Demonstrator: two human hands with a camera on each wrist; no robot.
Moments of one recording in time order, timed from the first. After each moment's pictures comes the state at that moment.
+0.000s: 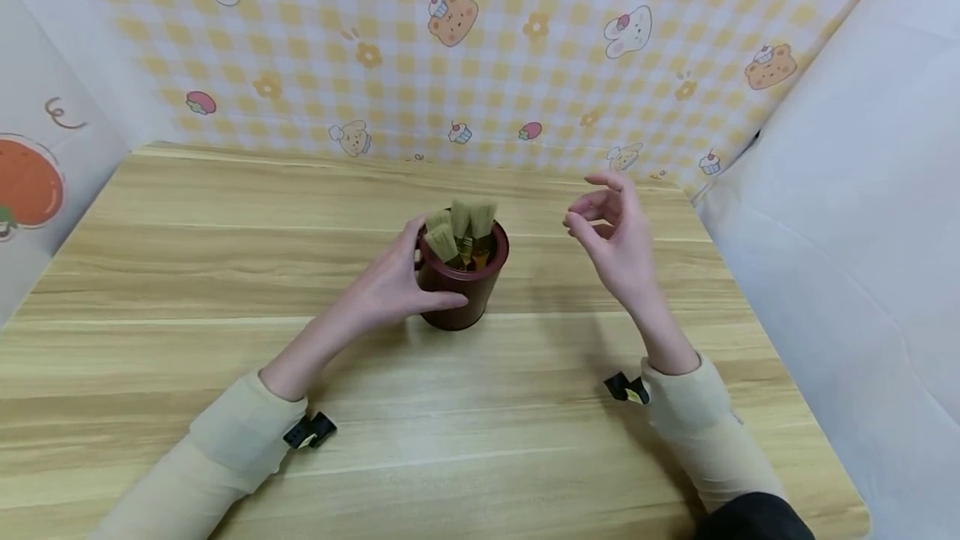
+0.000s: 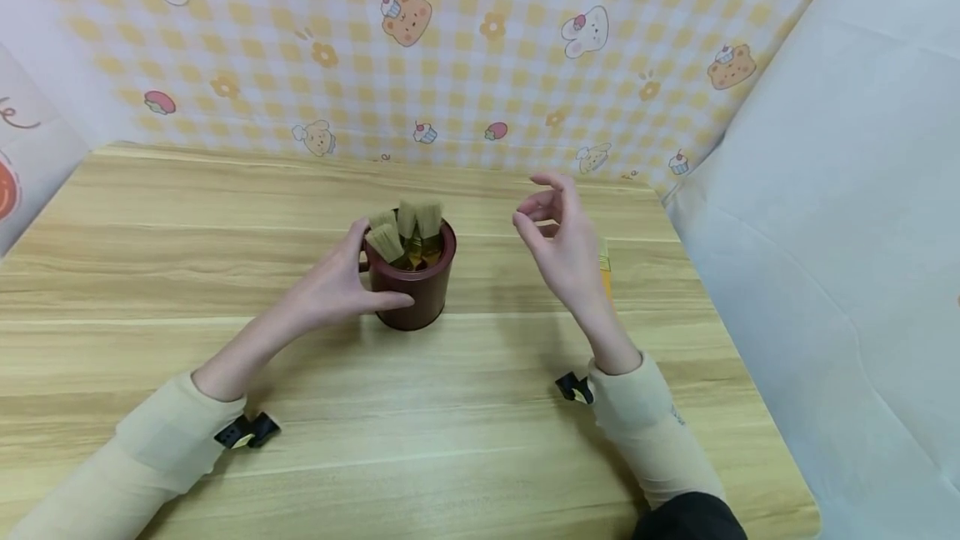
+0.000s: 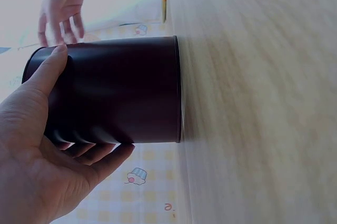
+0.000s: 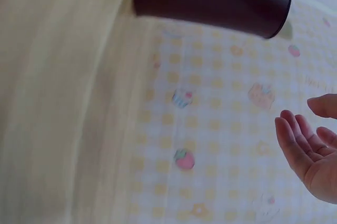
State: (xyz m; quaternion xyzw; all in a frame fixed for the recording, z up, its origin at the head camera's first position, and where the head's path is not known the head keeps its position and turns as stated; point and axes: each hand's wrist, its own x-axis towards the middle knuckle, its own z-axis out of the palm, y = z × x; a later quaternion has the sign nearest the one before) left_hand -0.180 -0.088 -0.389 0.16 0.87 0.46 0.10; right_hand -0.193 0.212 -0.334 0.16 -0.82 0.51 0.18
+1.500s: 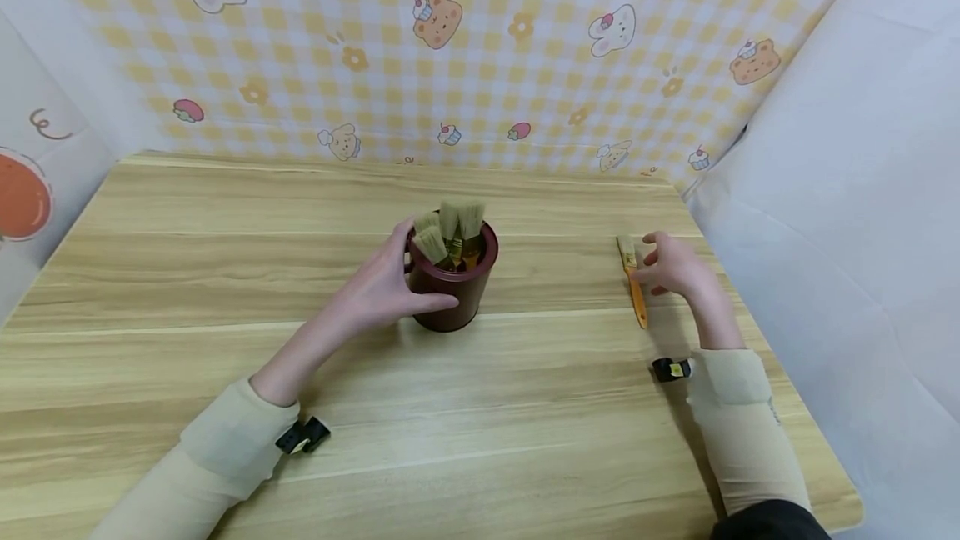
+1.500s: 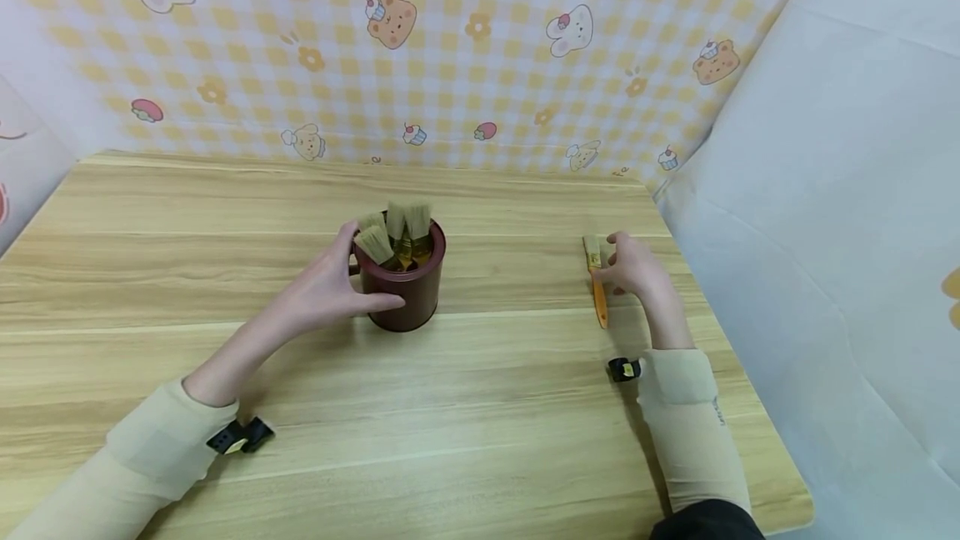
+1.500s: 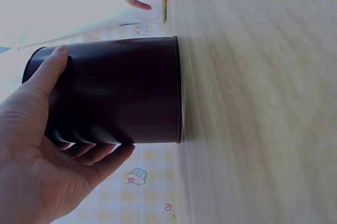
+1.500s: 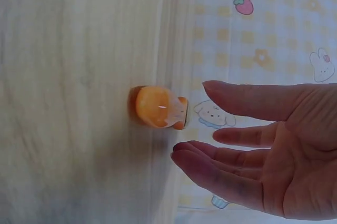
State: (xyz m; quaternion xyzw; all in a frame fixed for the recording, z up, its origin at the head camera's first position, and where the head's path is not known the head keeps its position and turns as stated) left_hand -0.181 -0.087 -0.390 0.16 0.87 0.45 0.09; right_hand -0.219 0.355 -0.364 -0.04 -0.95 0.26 -0.18
